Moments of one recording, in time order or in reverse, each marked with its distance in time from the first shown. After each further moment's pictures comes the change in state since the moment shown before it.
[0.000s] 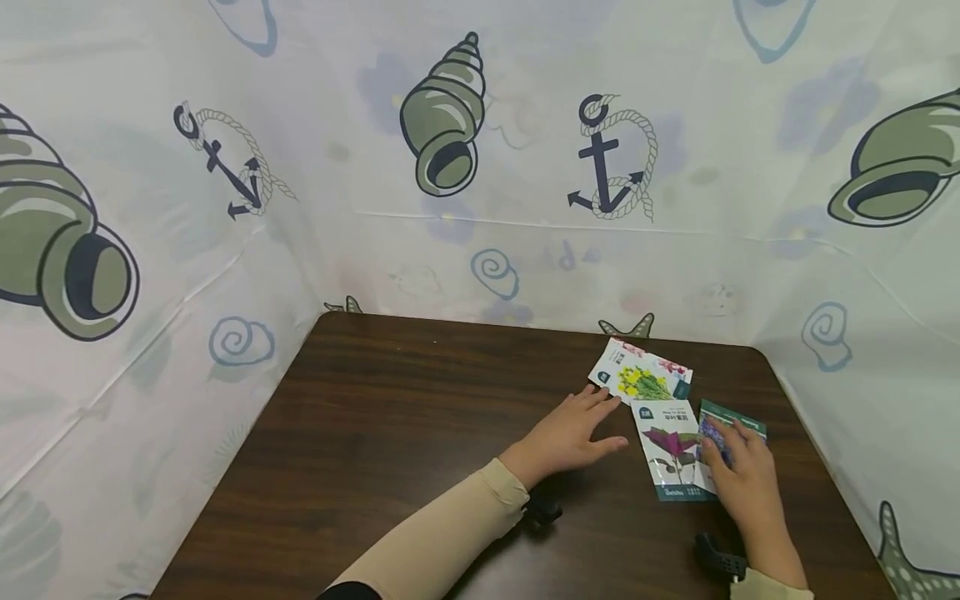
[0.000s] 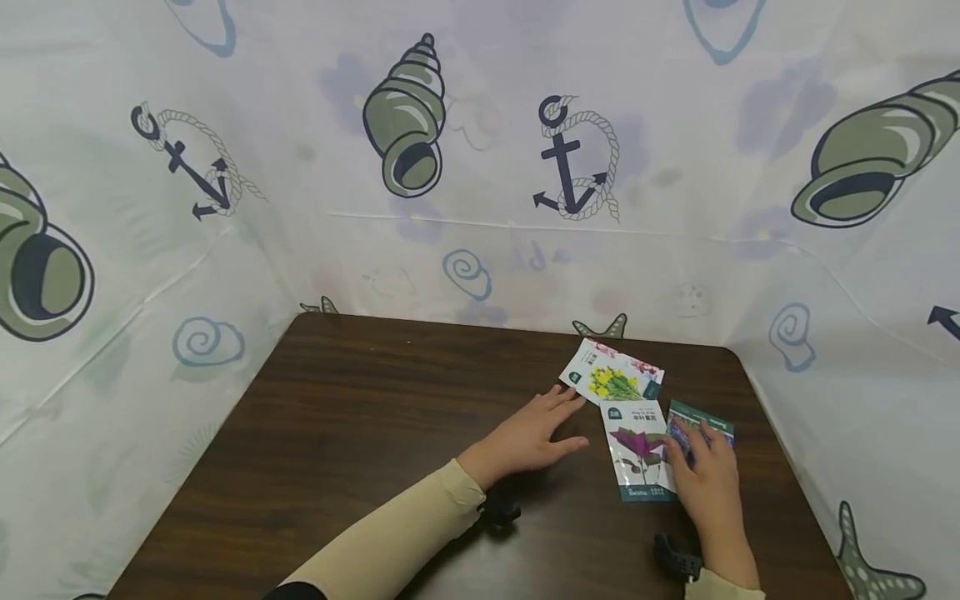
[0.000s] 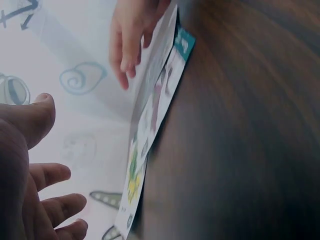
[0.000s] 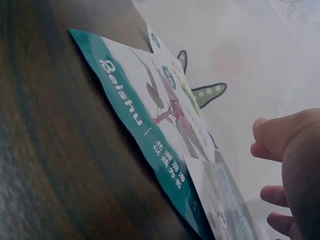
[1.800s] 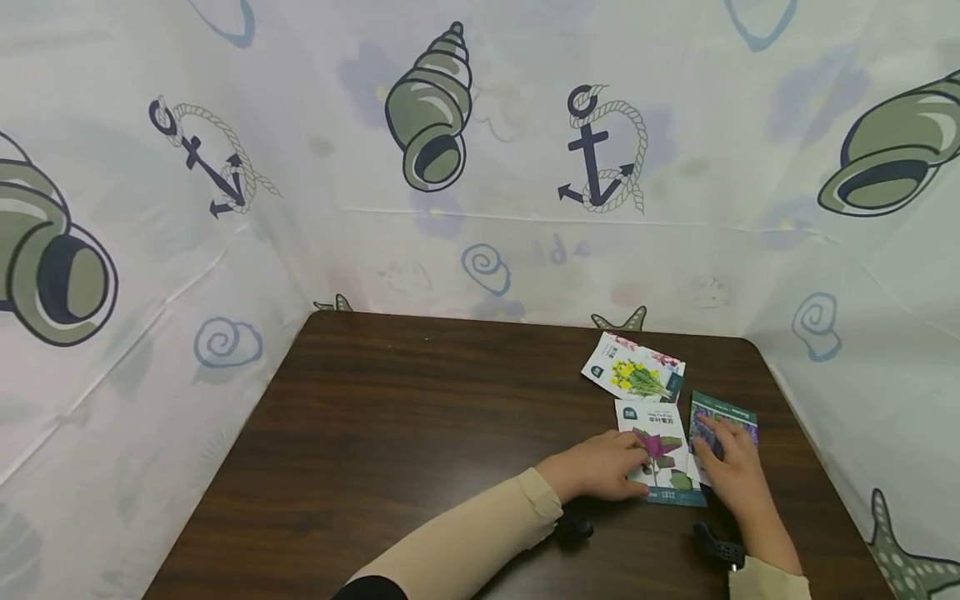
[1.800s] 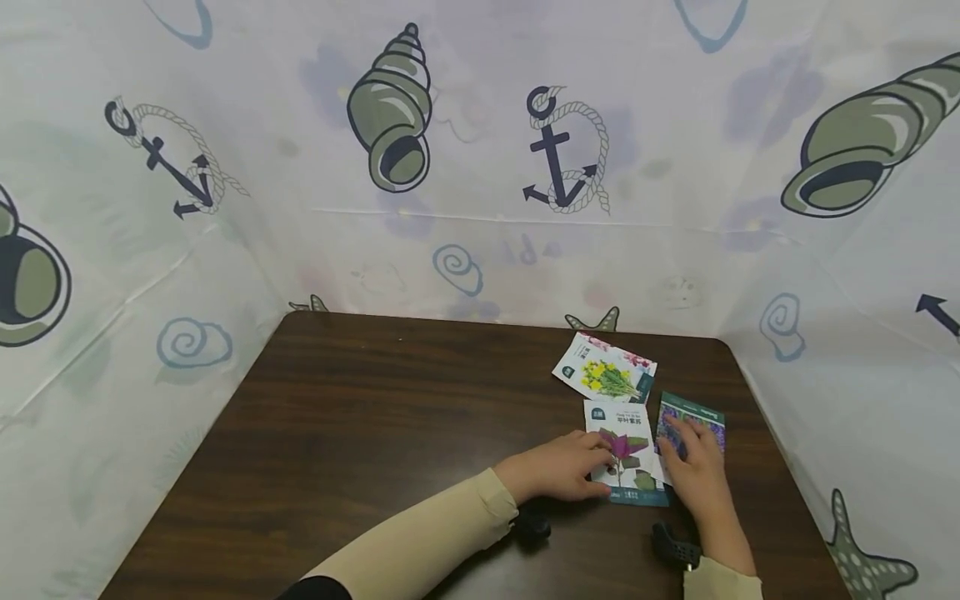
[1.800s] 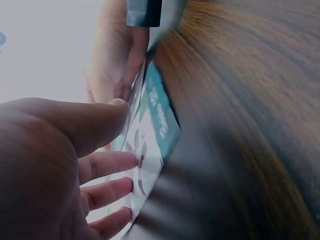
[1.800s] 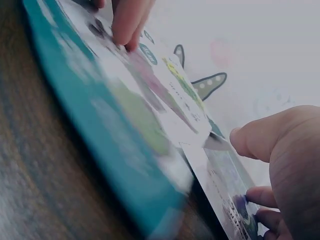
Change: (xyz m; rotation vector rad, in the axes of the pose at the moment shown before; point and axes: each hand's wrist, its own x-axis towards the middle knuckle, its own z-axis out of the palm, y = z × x) left_hand 0.024 0.041 0.051 0.273 -0.260 0.176; right_hand 0.006 0.013 0.003 0.065 -0.127 0.011
